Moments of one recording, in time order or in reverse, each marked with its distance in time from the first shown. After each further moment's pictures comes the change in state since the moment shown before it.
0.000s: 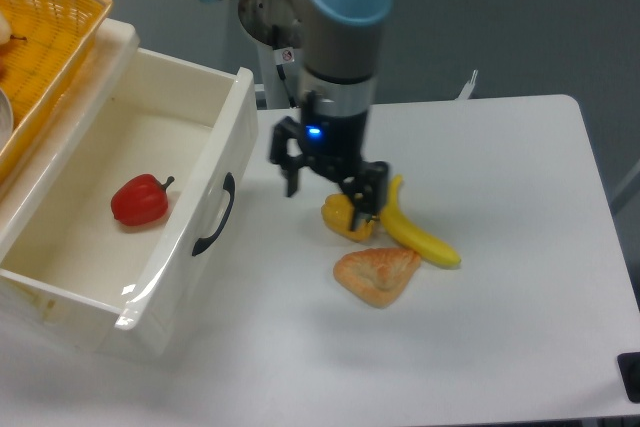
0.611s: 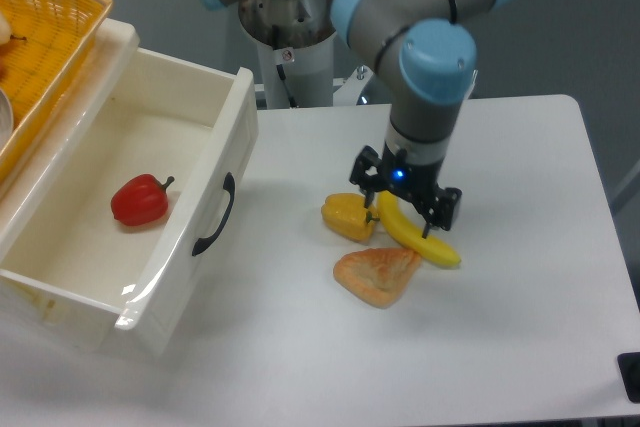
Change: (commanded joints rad) arm 0.038 -0.178 -0.046 0.011 0.250 0.282
